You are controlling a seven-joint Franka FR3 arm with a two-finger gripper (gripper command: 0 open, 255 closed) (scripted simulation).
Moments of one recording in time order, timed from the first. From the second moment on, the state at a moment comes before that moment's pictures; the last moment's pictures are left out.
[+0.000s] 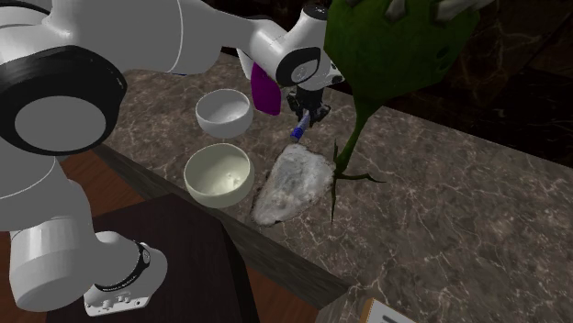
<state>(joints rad) 0.19 0.32 0.14 -1.79 0.05 2.16 -0.41</state>
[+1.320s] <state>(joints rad) 0.19 0.27 0.14 -1.68 0.05 2.00 -0.41</state>
